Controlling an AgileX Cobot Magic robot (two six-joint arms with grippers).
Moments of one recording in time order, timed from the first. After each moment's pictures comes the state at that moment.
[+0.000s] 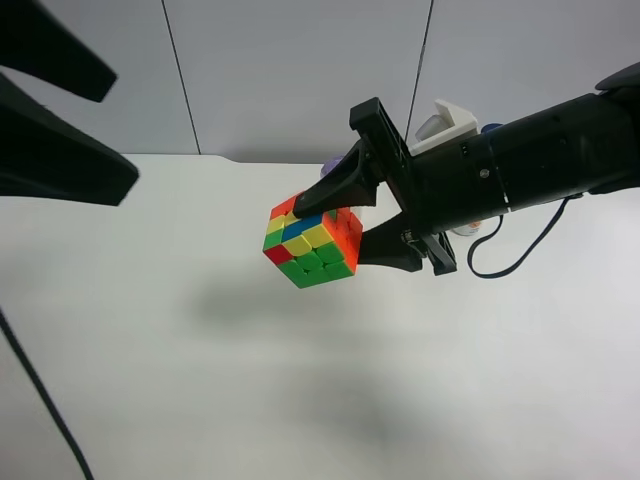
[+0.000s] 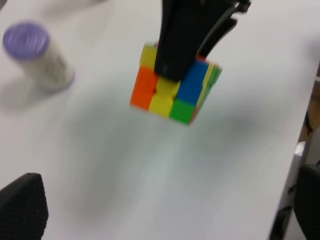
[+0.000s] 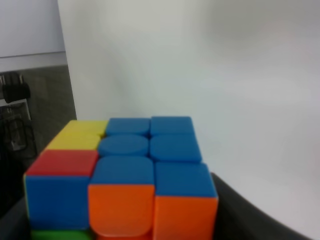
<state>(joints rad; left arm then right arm) -0.55 1.01 -1.14 -0.40 1.04 0.65 0.43 1.44 -0.77 1.42 0.77 -0.46</state>
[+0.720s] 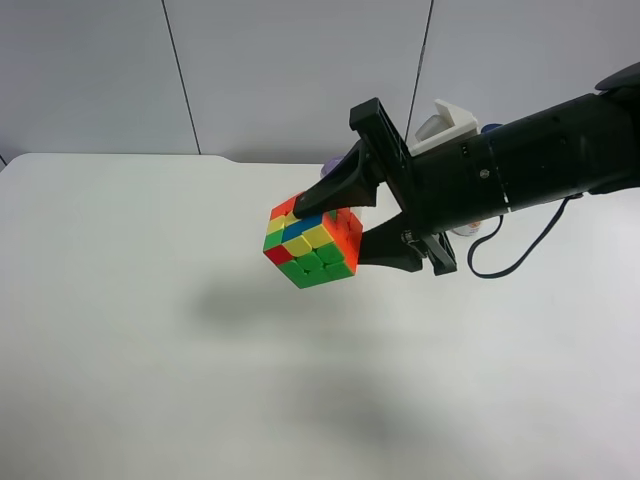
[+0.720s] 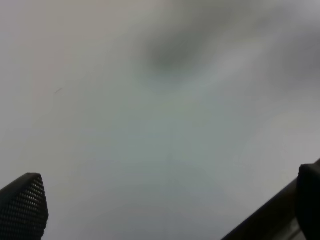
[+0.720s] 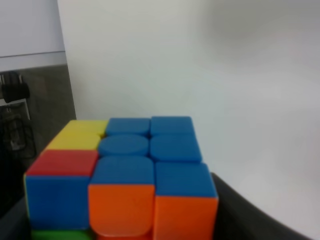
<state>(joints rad) -0.55 0.25 -0.73 0.00 1.22 0.13 0.43 1.44 -0.77 1.42 0.77 -0.46</state>
